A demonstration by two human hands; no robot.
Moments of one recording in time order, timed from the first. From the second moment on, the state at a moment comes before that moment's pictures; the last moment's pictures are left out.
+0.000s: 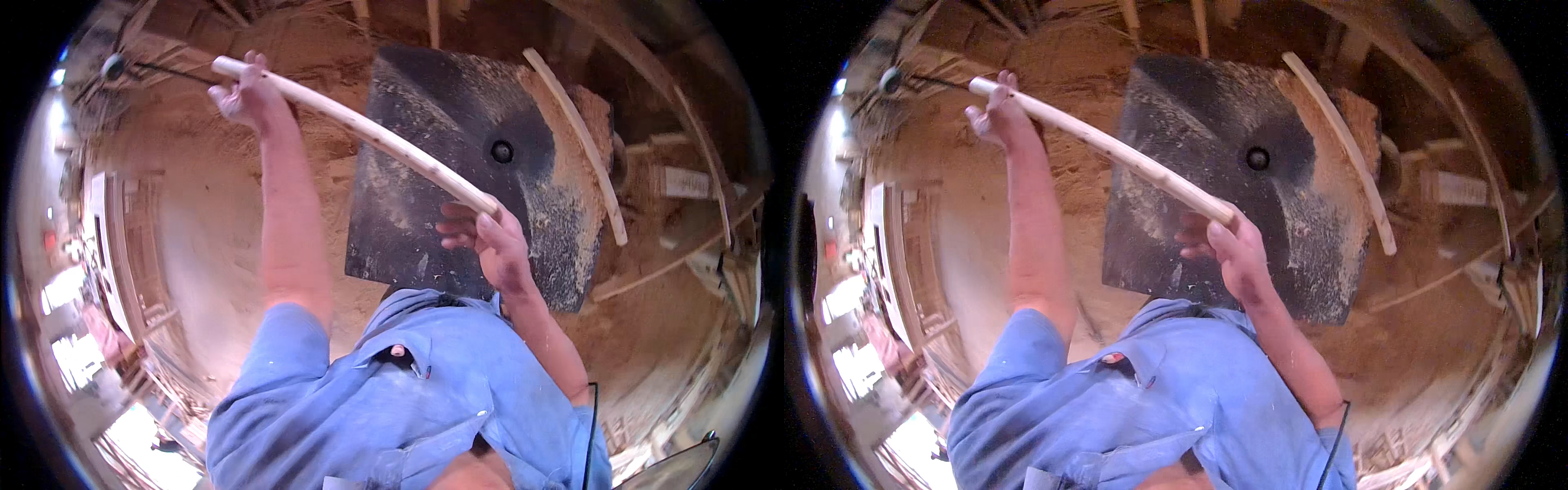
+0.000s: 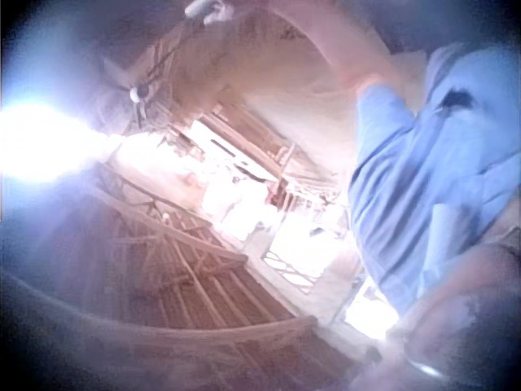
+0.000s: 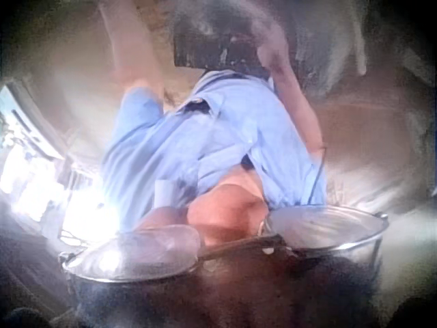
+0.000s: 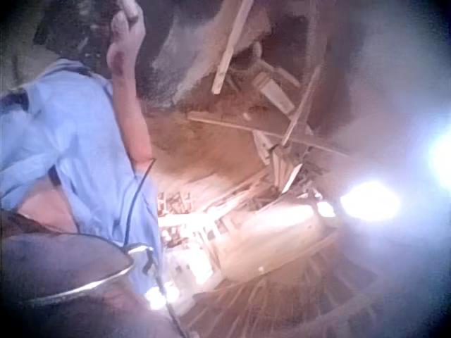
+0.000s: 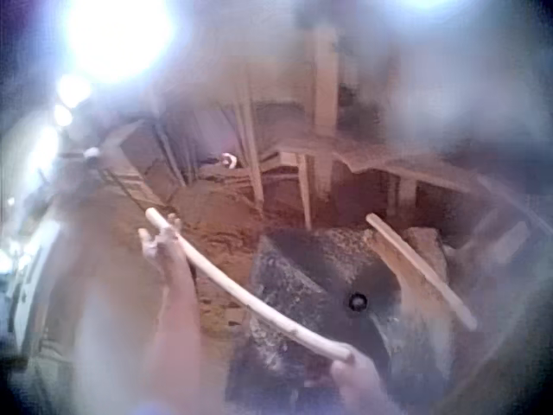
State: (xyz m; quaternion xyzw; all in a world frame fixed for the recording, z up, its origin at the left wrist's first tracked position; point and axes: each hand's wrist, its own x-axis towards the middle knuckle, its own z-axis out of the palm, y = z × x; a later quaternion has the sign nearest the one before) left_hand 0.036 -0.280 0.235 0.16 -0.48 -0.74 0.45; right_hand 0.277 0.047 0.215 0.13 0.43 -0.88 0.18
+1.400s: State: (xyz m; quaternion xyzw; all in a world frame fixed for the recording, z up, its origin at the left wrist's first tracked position) left_hand 0.380 0.028 0.123 -0.57 -0.76 -0.27 -0.16; right_hand 0.596 0.219 0.140 0.15 0.94 -0.29 0.12
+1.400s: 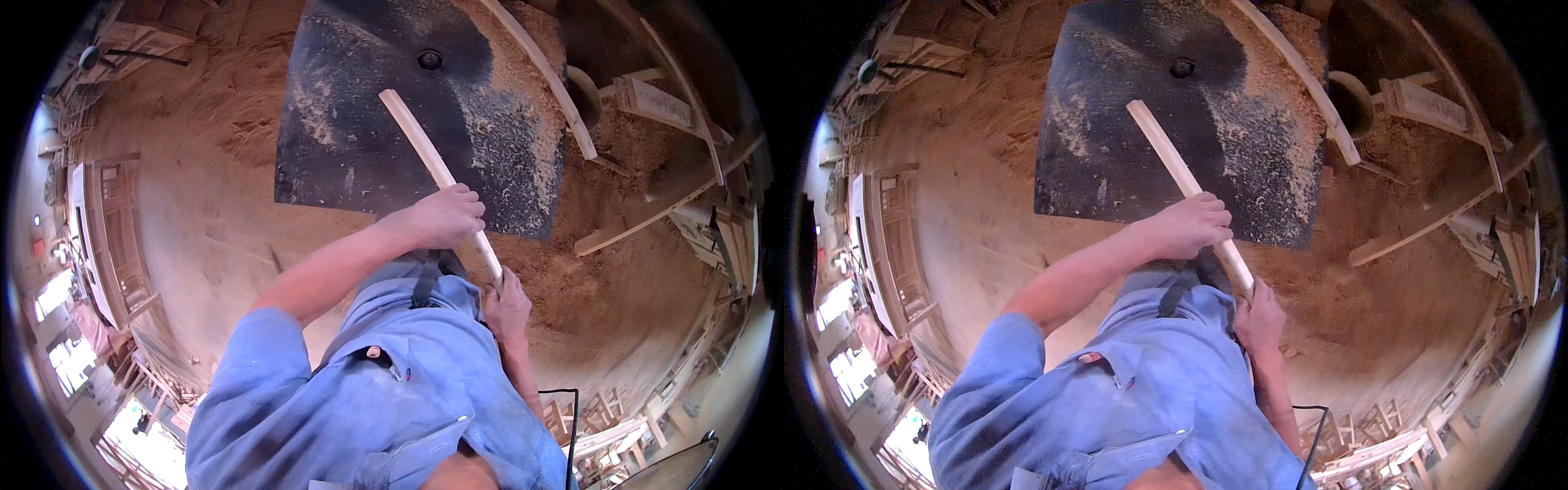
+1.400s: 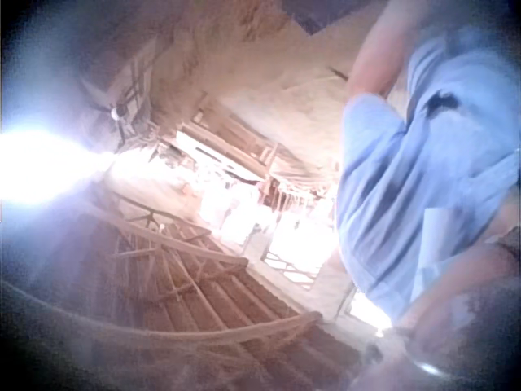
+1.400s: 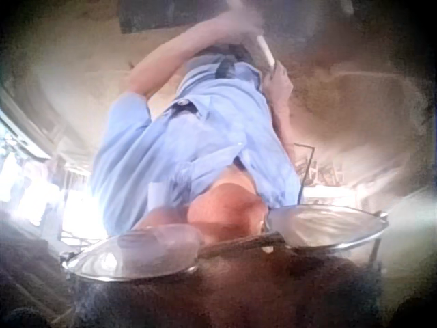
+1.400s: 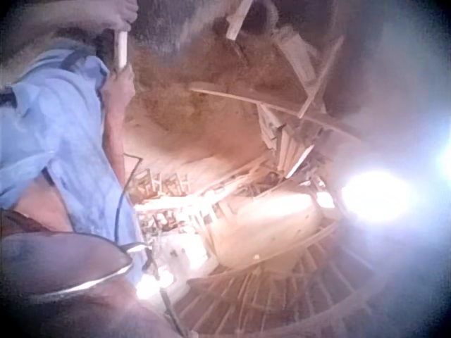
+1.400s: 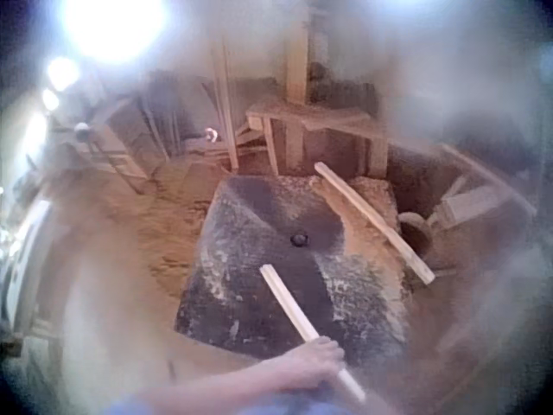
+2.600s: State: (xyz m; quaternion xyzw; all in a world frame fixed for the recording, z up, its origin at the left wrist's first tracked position) left_hand 0.312 0.063 0.038 0.00 -0.95 -0.29 0.09; right_hand 0.553 0.158 0.078 0.25 0.84 -0.42 0.24
